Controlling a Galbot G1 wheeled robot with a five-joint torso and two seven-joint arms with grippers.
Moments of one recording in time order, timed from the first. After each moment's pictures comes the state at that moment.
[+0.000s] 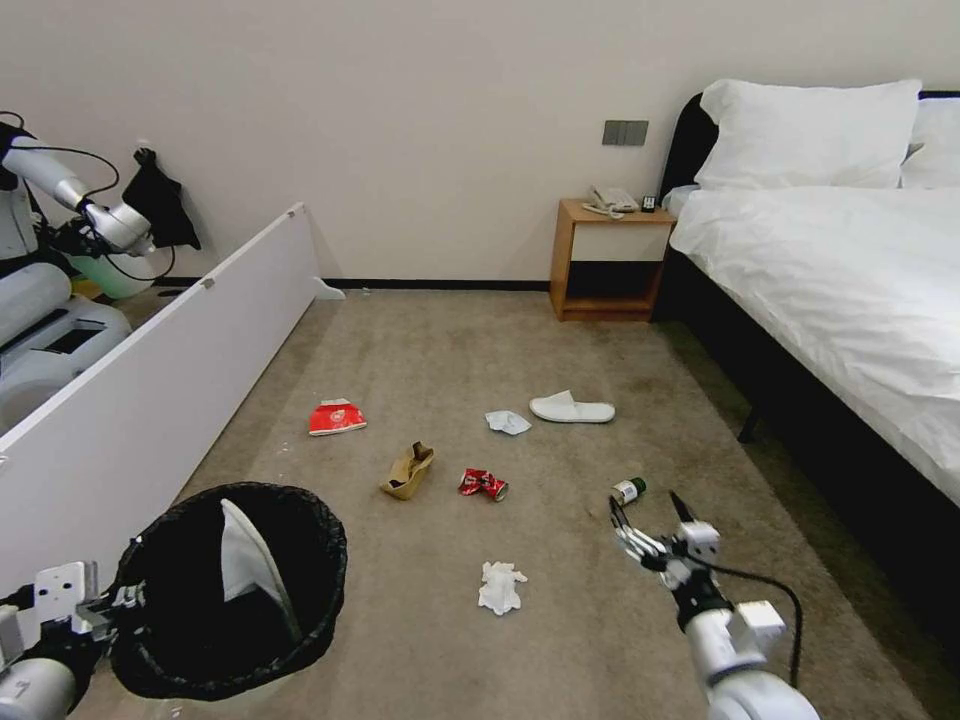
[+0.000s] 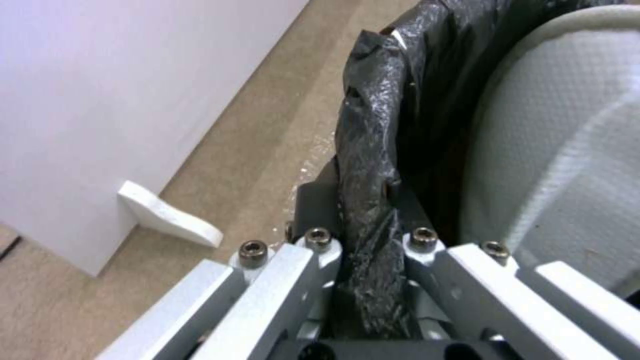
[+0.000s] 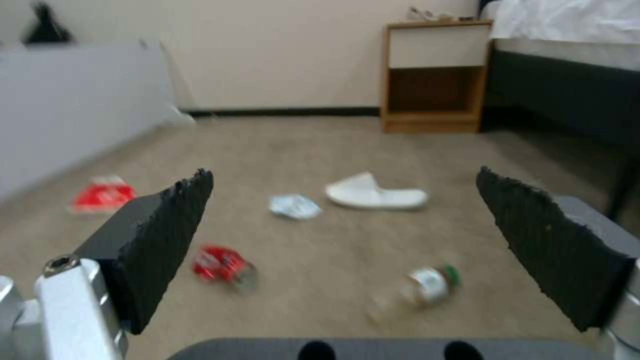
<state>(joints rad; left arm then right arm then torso) 1.70 -1.17 -1.10 -2.30 -0.80 0.74 -0.26 -1.47 1.17 0.47 1.86 0.36 0.15 0.06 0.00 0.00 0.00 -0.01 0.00</state>
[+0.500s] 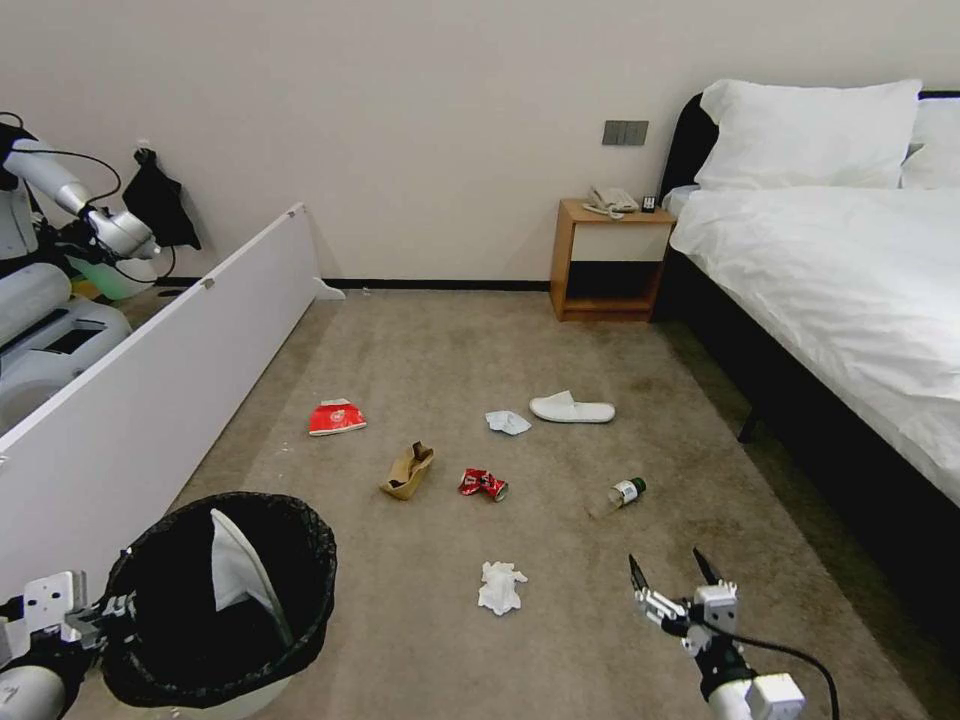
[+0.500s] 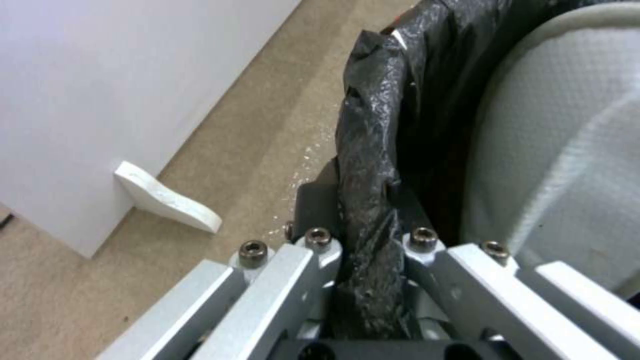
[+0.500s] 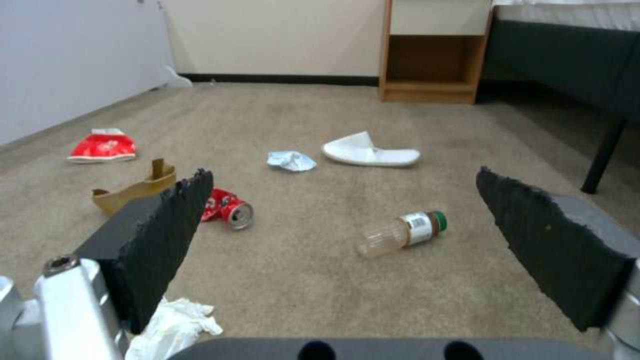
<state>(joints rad) 1.70 -1.18 -1.11 -2.27 -0.83 0.74 -0.26 -1.59 1.26 0.53 1.83 0.28 0.22 -0.04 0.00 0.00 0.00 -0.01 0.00</state>
